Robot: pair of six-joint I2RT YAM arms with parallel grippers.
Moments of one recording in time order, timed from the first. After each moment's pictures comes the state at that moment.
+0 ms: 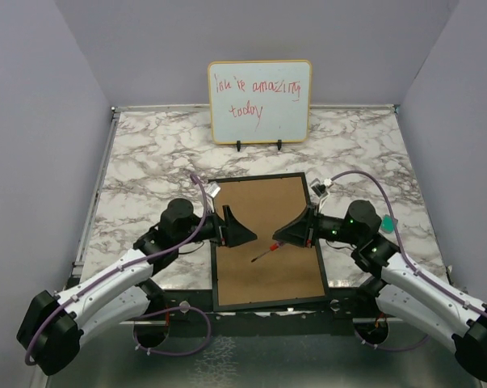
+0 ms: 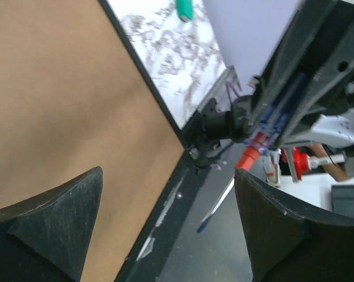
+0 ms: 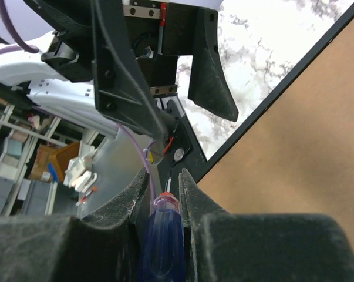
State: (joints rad) left arm -0.68 0.85 0.43 0.11 0.49 -0.84; right arm 0.64 0.75 0.39 0.29 -0.66 0.75
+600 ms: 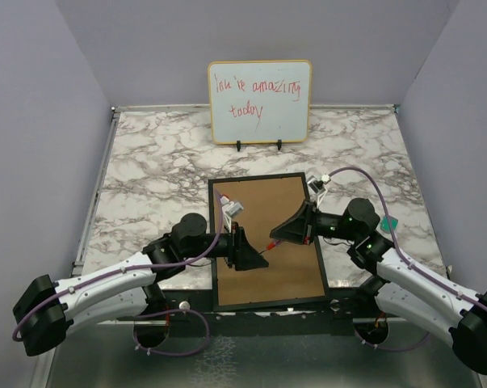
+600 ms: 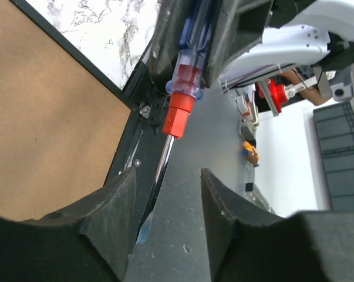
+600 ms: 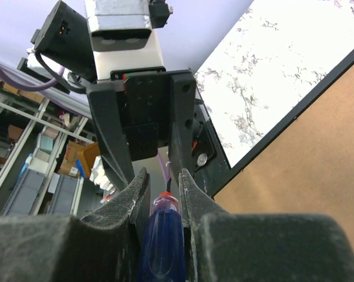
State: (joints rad) left arm -0.96 0.86 0.42 0.25 0.51 -0.86; right arm 0.64 0.84 0.39 0.46 -0.74 0.86
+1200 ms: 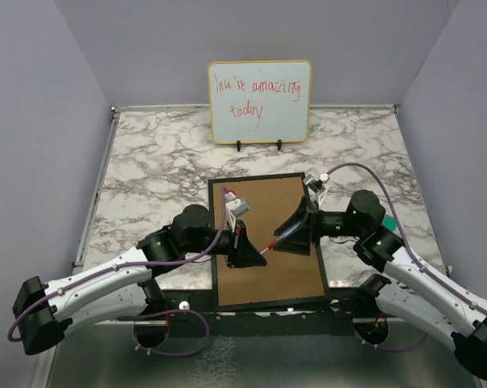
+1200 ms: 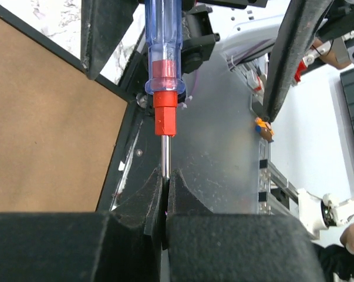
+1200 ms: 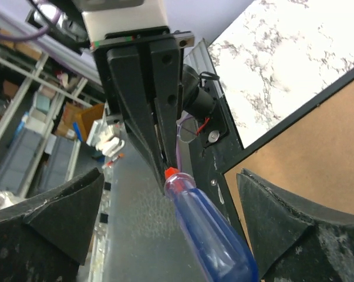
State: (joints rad) left arm -0.99 0.85 0.55 0.06 0.55 -0.70; right arm 0.64 0.80 0.50 0.24 -0.85 0.78
